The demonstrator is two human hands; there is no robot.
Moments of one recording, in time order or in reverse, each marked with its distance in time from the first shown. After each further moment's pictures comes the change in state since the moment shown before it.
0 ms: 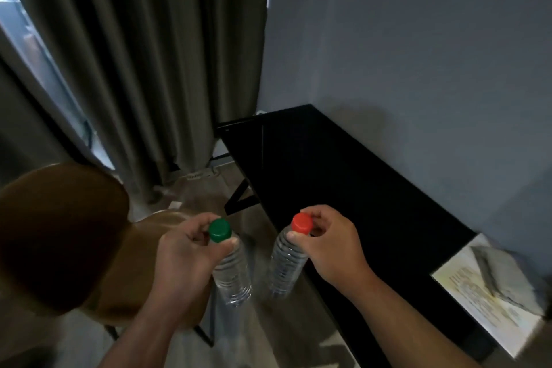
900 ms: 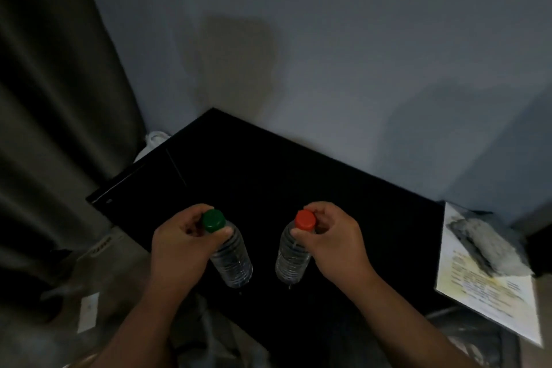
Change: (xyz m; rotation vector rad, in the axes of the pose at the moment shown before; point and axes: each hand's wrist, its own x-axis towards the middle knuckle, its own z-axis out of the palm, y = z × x) left_hand 0.337 -0.013 0.199 -0.020 -0.425 0.177; right_hand 0.249 0.071 -0.043 0.073 0.450 0.275
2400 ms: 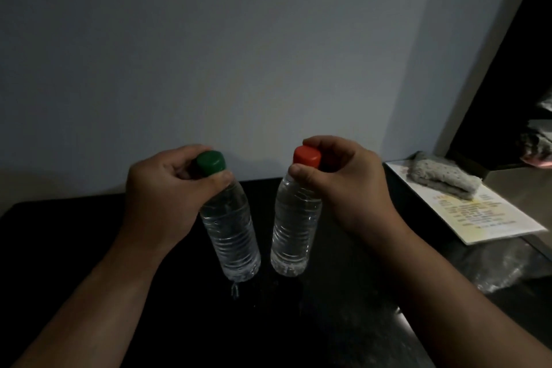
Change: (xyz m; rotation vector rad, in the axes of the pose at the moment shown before) left_hand 0.261 -0.099 0.162 -0.323 -0.511 0.635; right_hand 0.151 0.070 0.060 -0.063 0.763 -0.229
